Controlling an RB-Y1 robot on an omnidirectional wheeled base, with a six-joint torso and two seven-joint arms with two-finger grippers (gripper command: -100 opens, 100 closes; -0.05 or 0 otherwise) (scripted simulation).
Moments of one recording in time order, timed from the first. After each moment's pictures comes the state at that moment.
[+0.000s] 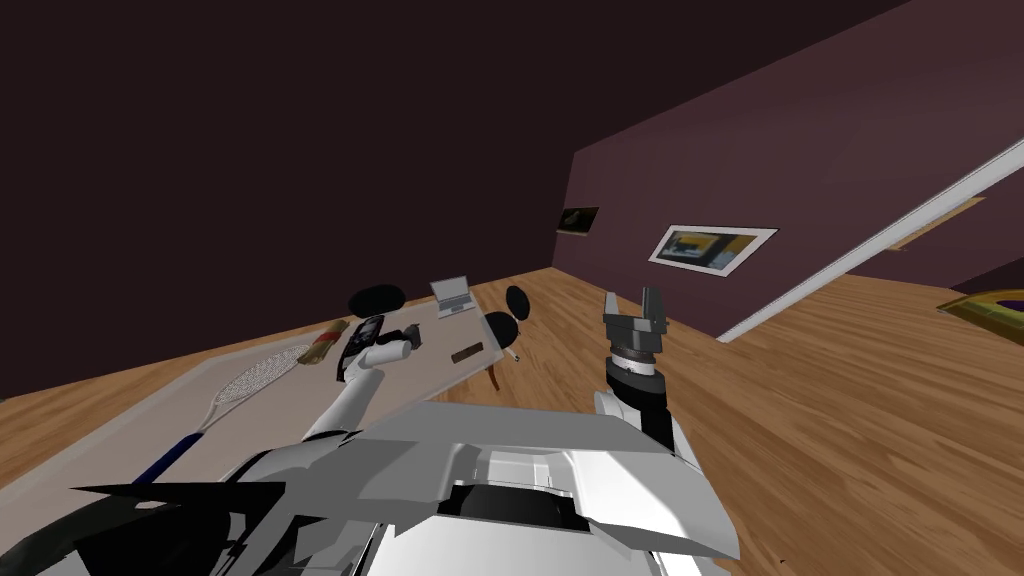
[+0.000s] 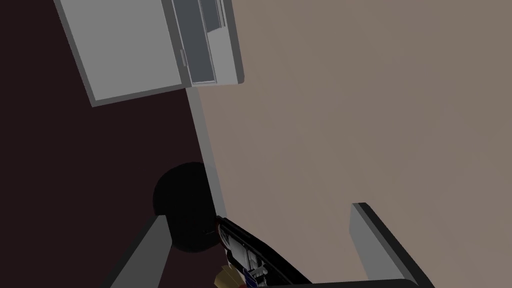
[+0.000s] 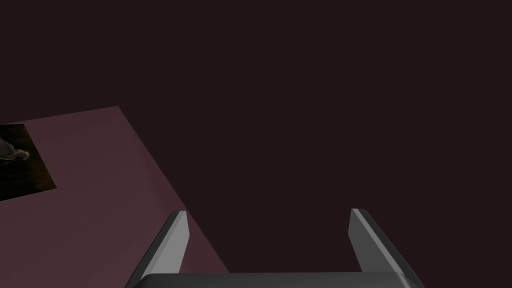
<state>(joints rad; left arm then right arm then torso) -0.10 0.50 0.29 -1.20 0.33 0.54 0.12 0.51 0.01 0.00 -2.31 0.12 -0.63 -0.17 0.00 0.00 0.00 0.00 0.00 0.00</state>
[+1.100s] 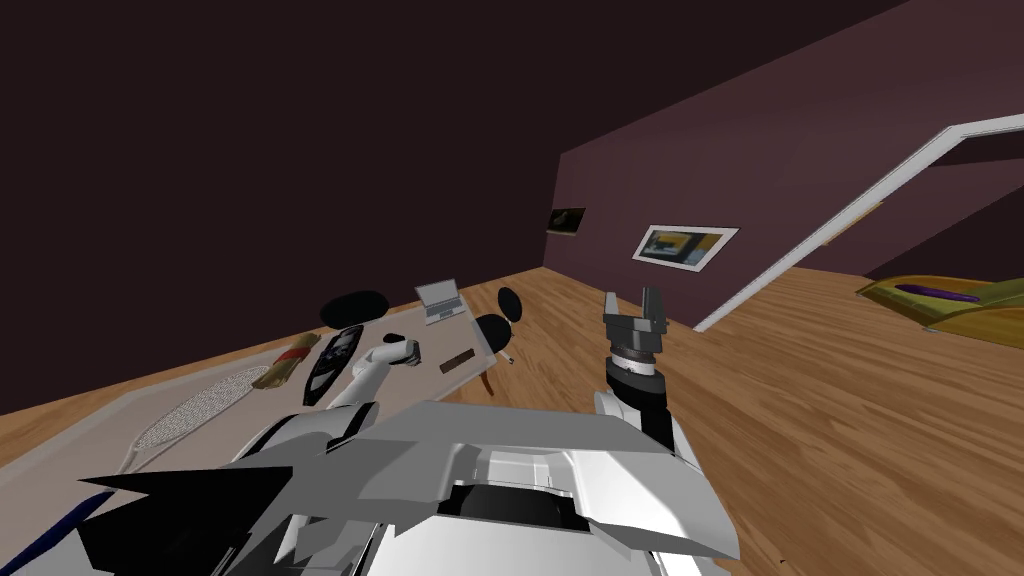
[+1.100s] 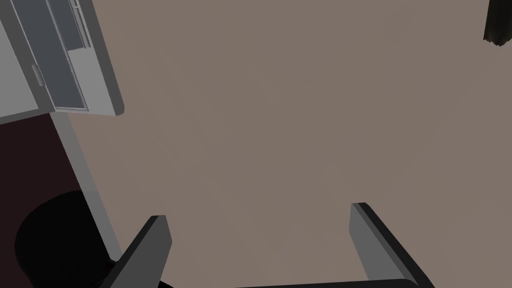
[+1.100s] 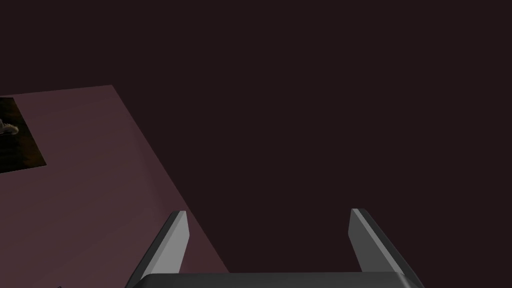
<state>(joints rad) -0.25 0.53 0.28 -0.85 0.35 0.73 0.16 0.51 0.01 0.00 -2.31 0.12 -0.63 -0.17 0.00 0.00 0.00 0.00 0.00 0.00</state>
